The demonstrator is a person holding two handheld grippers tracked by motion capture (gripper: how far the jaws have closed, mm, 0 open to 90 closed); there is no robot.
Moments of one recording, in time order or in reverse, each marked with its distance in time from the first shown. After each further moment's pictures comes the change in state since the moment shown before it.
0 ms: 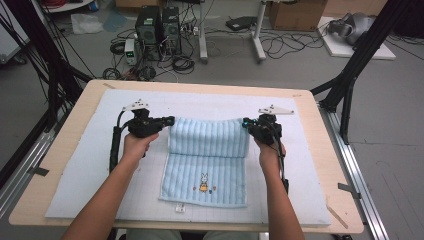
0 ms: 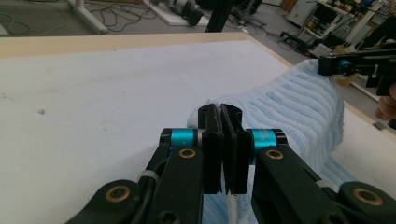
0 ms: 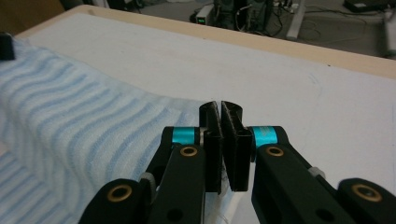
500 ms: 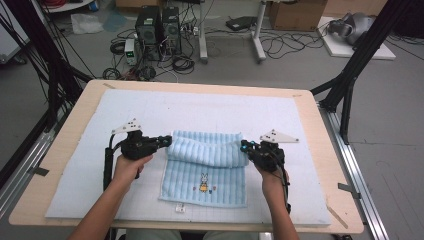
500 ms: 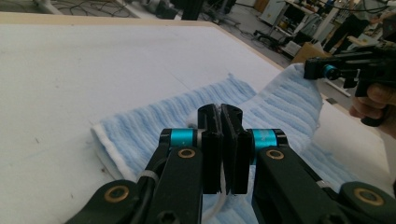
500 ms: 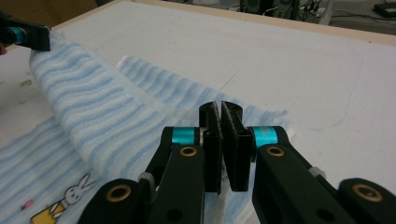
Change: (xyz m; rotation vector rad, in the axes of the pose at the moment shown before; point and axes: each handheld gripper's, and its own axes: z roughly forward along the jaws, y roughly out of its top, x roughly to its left) left arm -0.028 -0.040 -0.035 0.014 -0.094 0.024; right arm 0.035 -0.050 -0.044 -0.022 0.082 -0.030
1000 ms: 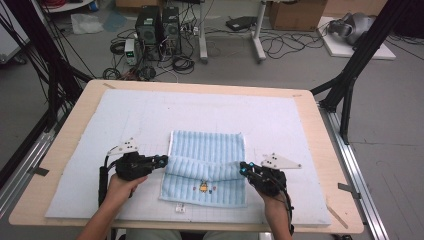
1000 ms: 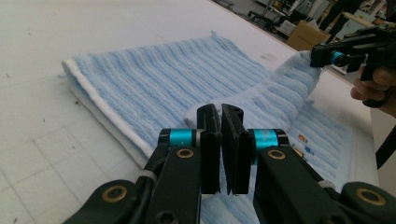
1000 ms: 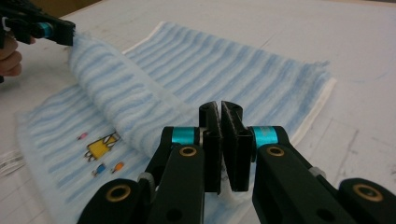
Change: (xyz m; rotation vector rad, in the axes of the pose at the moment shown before) left arm -0.019 -0.037 -0.023 0.060 -0.017 0.044; right arm 0.025 -0.046 -0.026 0.007 0.069 -0.020
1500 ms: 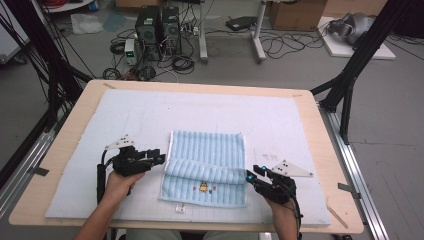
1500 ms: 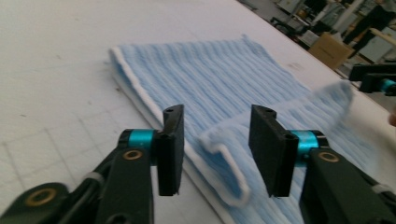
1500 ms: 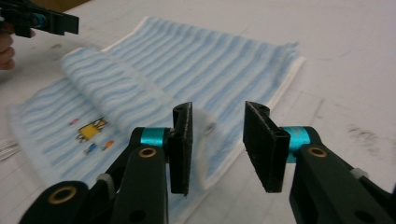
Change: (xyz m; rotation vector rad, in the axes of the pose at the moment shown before) left arm 0.024 0.008 0.006 -0.010 0.112 -0.107; right arm -0.010 -0.011 -0.020 -0.002 -0.068 0.043
